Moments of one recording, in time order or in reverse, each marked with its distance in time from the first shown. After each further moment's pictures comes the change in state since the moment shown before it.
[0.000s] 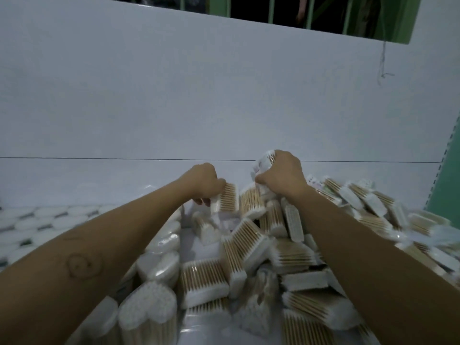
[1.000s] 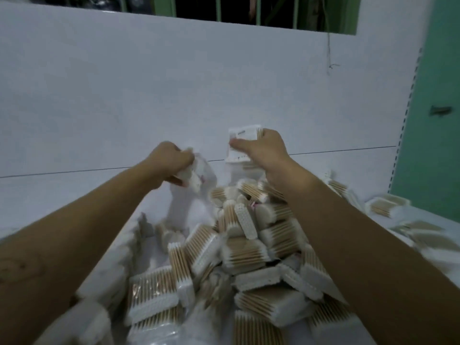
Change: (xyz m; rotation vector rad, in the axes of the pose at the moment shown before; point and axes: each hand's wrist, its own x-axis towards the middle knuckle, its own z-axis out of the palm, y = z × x) left_hand 0.007 0.052 -0.014 -0.550 0.205 -0.086; right_hand 0.016 0.024 -0.046 0.705 0.020 0.116
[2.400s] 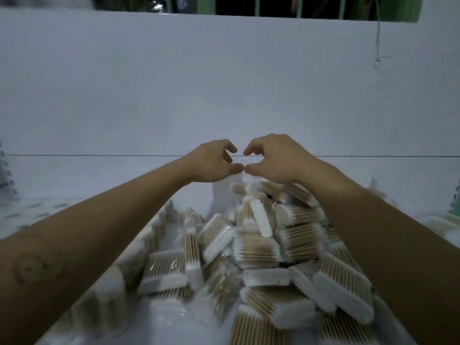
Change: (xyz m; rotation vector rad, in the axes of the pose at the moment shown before) left_hand -0.035 0.020 0.033 0.579 -0.132 0.254; right_hand -0.014 -0.006 -0.025 -0.901 -0.436 -0.393
